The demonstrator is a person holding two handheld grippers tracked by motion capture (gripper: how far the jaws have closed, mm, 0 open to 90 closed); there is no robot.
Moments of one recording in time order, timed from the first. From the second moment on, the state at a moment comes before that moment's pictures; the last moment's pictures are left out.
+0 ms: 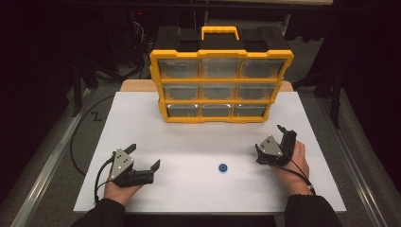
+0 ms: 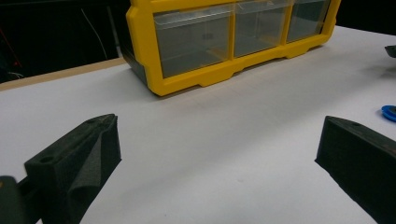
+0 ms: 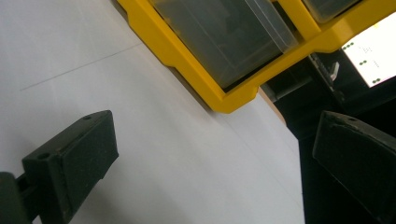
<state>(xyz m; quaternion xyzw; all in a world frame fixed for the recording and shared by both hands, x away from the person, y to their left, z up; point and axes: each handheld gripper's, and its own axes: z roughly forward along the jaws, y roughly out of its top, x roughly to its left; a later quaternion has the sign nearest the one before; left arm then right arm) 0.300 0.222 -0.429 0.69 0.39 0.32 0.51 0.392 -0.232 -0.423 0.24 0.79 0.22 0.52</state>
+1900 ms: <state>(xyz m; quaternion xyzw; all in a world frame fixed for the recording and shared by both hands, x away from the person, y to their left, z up) 0.298 0.223 -0.428 0.69 0.39 0.32 0.52 0.379 -0.190 -0.428 0.04 0.77 0.03 0.63</state>
